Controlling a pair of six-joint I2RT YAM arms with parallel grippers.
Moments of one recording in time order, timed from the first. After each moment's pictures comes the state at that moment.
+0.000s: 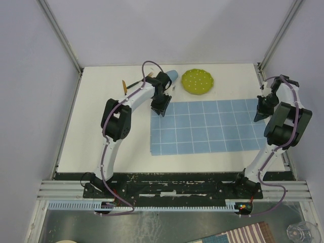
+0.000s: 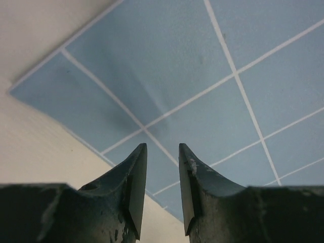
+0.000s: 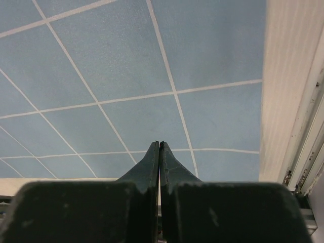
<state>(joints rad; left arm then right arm) -0.52 2.28 1.97 -0.99 0.13 -0.04 -0.43 1.98 1.62 -1.10 -0.16 -0.16</state>
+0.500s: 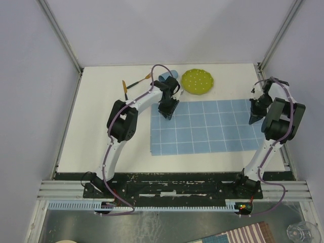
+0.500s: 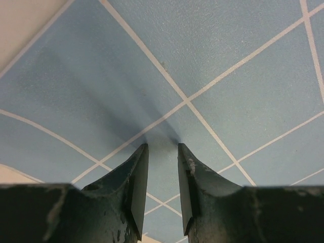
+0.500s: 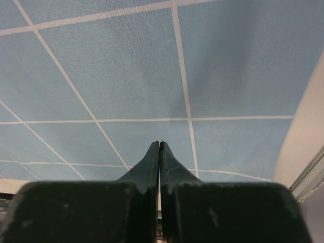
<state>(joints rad) -0.60 2.38 2.03 -0.95 0.13 -0.04 -0.37 2.10 1.64 -1.10 -0.14 -0.20</state>
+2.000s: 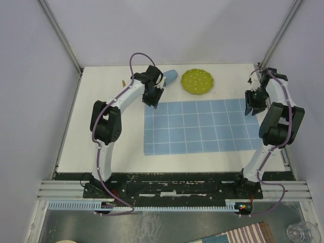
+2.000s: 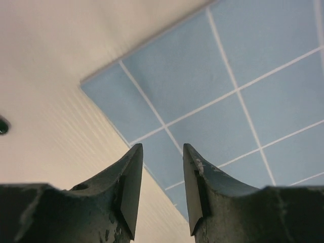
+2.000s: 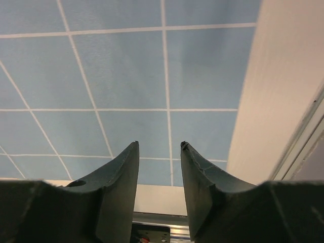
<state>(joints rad) -0.47 2.14 1.83 -0.89 0.01 0.00 -0.27 1.97 1.66 -1.08 -0.12 -0.24</state>
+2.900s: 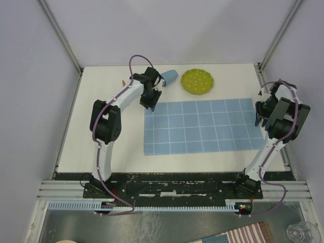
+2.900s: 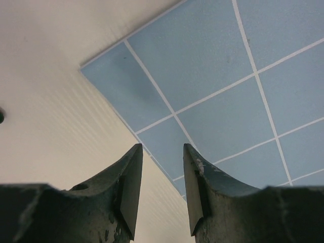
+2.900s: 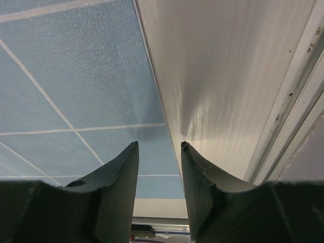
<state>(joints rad) -0.45 2.17 1.87 -0.95 0.03 0.02 -0.45 2.16 1.68 -1.08 -0.05 -0.31</state>
